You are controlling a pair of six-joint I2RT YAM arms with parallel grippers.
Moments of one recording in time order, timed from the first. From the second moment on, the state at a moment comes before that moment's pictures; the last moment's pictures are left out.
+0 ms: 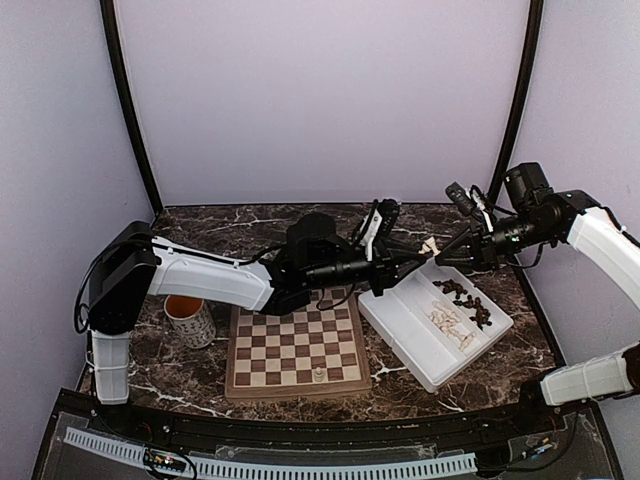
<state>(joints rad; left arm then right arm) -1.06 2.03 1.39 0.69 0.34 -0.16 0.27 1.18 1.15 -0.92 -0.93 -0.50</state>
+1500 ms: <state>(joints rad) -1.02 1.76 1.42 -1.26 0.08 0.00 0.25 1.25 0.86 -0.53 -0.44 -0.44</state>
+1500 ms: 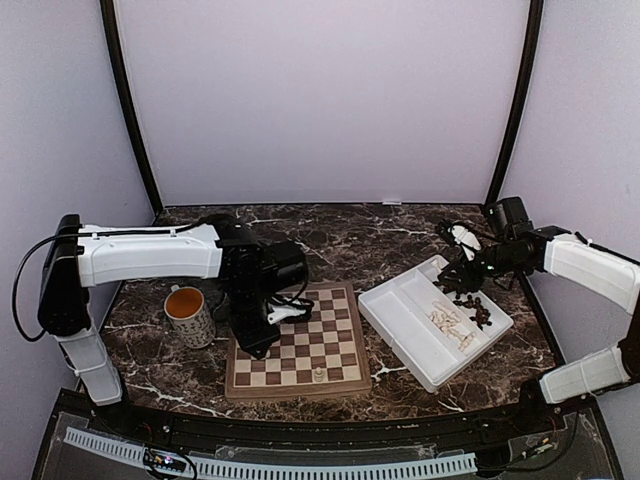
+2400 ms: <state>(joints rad) -0.97 1.92 1.43 -1.32 0.14 -0.11 0.25 1.24 0.85 -0.53 -0.44 -0.44</state>
